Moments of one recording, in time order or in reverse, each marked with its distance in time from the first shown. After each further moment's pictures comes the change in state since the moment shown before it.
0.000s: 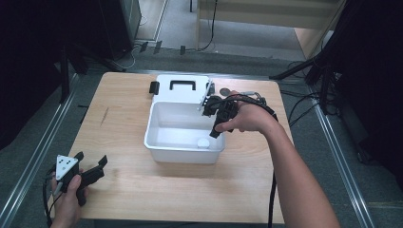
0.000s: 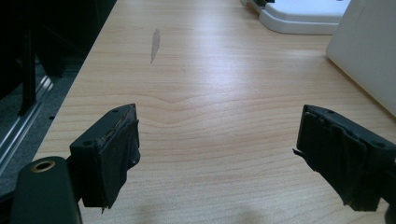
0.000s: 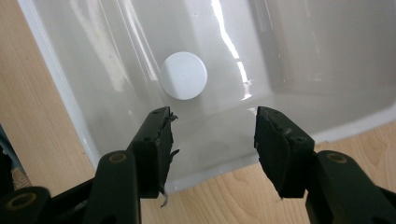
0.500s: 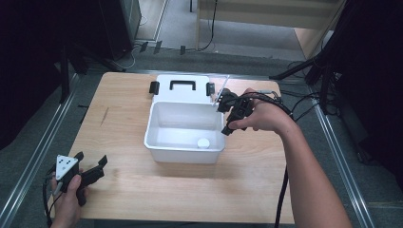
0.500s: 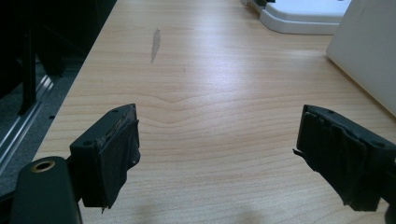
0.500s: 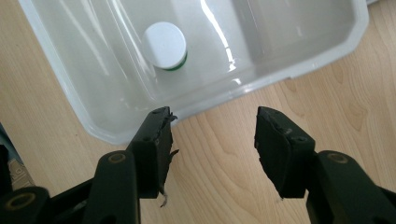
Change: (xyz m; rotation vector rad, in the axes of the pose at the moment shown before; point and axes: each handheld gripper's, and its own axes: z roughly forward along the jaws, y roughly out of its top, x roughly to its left) left arm 0.000 0.000 0.000 0.001 0.001 -0.003; right arm -0.012 -0.032 -0.018 -0.024 -0.020 0.057
